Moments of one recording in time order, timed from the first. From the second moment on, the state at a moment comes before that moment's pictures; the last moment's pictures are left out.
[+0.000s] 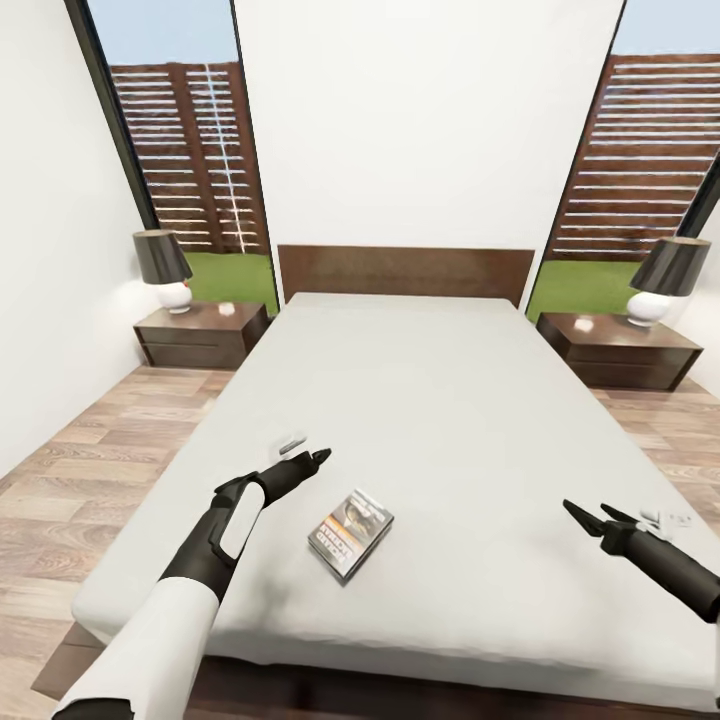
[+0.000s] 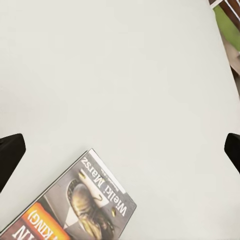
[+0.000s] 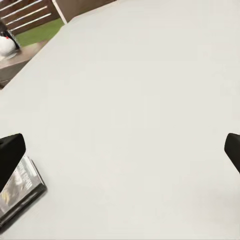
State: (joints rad) left arm -0.74 -0.12 0.04 -0.84 0.48 0.47 -0.12; right arm -0.40 -0.12 -0.82 -1.31 0.12 0.42 1.05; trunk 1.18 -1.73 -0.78
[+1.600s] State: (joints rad) left arm -0.74 -0.12 0.04 -0.84 0.48 0.47 -0.12; right arm -0.40 -0.12 -0.82 -1.31 0.09 0.42 1.06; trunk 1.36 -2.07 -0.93
